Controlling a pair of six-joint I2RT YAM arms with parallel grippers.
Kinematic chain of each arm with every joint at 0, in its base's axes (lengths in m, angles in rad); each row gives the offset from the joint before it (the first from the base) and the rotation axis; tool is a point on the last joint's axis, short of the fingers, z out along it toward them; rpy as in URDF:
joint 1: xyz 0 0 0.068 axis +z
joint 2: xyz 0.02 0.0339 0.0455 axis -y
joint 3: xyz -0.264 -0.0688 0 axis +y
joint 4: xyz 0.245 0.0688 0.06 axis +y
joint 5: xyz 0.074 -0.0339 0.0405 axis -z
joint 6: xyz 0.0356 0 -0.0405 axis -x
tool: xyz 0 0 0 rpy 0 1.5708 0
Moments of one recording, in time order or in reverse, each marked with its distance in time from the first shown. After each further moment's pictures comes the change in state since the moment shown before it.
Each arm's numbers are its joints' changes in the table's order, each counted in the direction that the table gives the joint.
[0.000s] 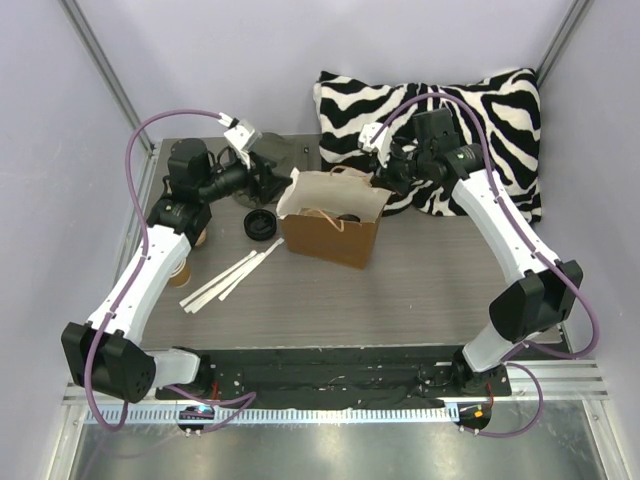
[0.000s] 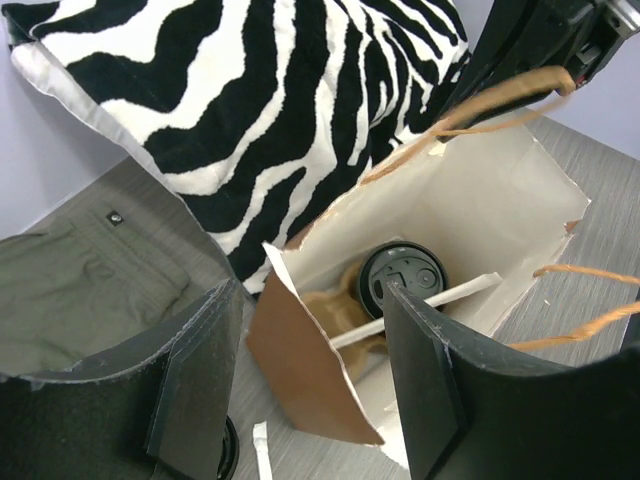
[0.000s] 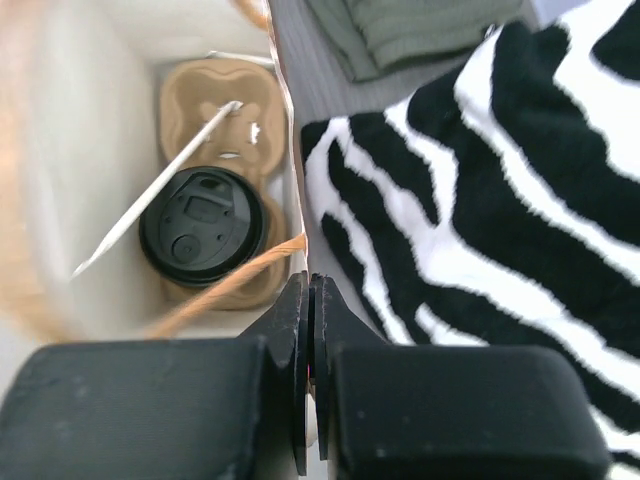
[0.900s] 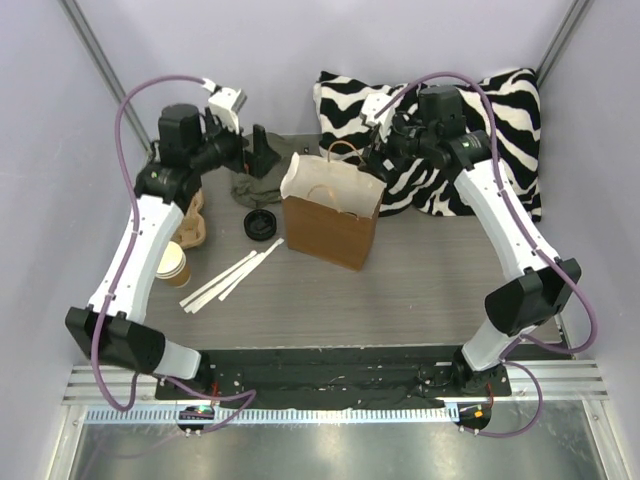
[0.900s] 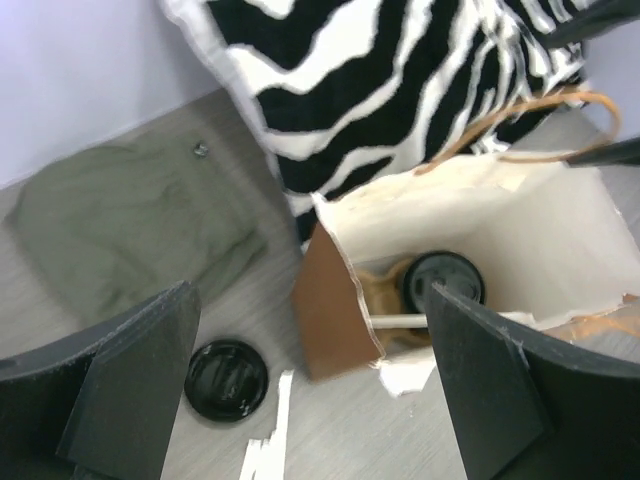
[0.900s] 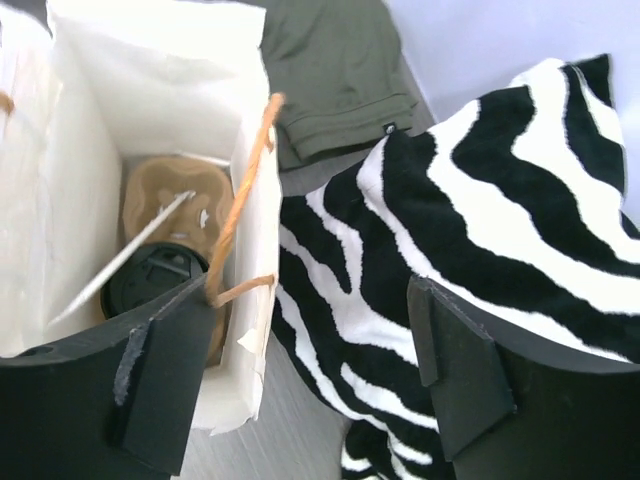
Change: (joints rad) left arm 0.044 -0.127 -0.312 0.332 -0.196 0.061; right arm 0.000 -0.056 -0.164 -0.100 -0.034 -0.019
